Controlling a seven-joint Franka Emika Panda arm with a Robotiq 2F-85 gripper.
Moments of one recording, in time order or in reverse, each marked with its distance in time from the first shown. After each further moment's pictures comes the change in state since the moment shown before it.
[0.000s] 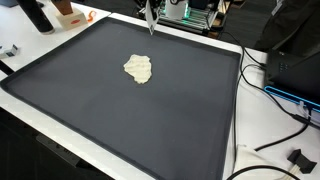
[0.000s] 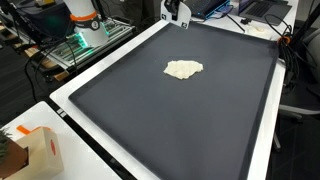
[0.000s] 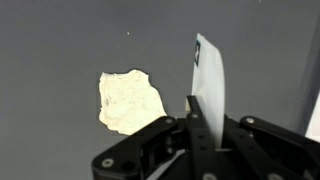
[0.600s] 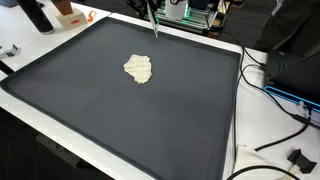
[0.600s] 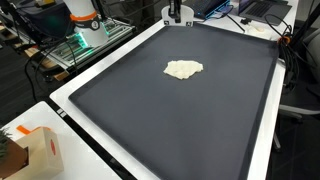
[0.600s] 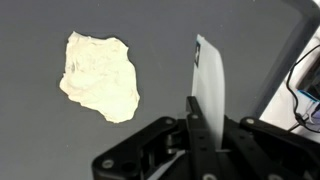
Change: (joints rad) arm -0.025 -0.014 -0.028 -0.086 0.258 0.121 -0.487
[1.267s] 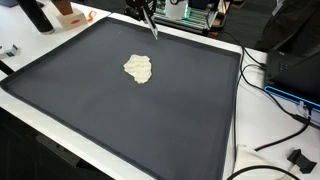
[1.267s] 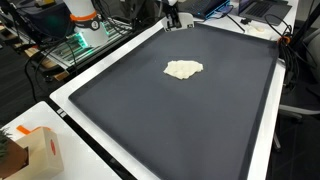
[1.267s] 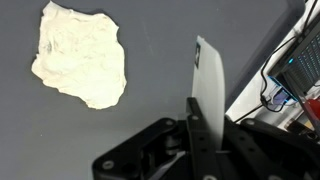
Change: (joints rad) arm -0.051 0.041 -0.037 -0.046 0.323 0.016 -0.420
